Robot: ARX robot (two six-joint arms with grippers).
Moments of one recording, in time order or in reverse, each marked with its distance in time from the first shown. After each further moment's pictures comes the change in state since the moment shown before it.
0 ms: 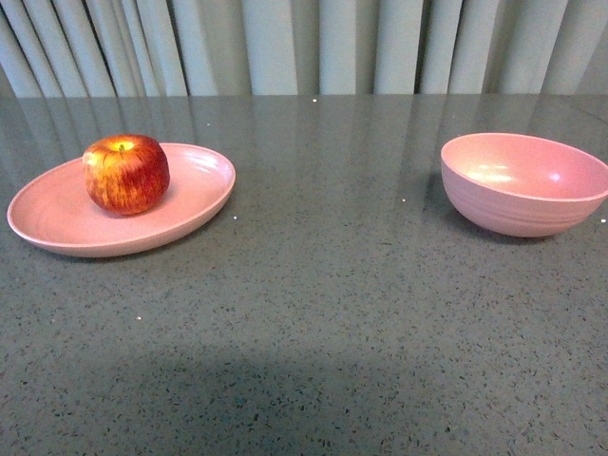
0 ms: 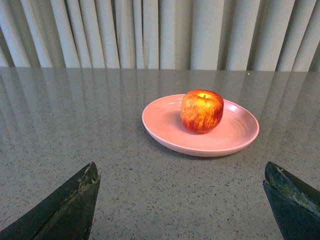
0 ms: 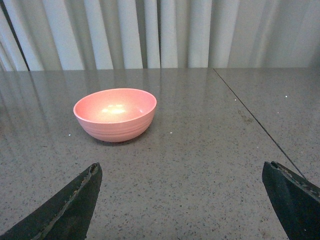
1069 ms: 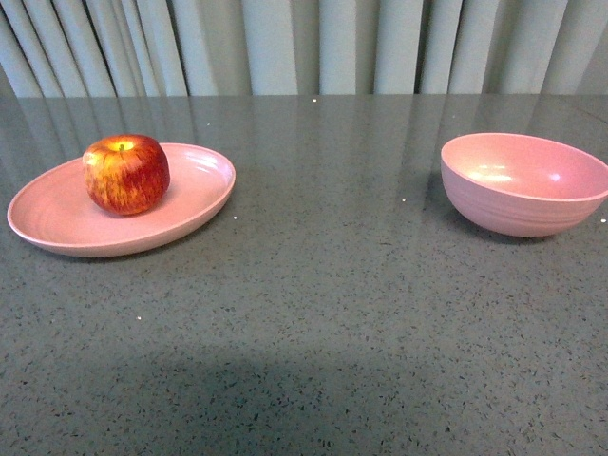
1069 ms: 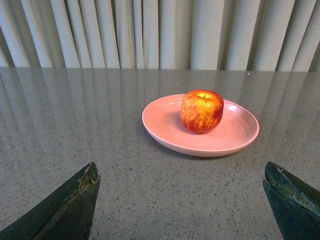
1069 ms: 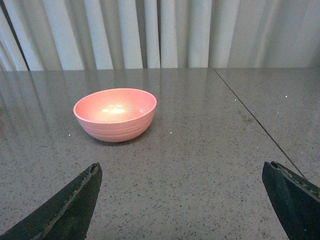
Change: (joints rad) left arm 0.000 0.000 0.000 0.000 0.000 0.000; right arm 0.000 0.000 0.000 0.000 0.000 0.000
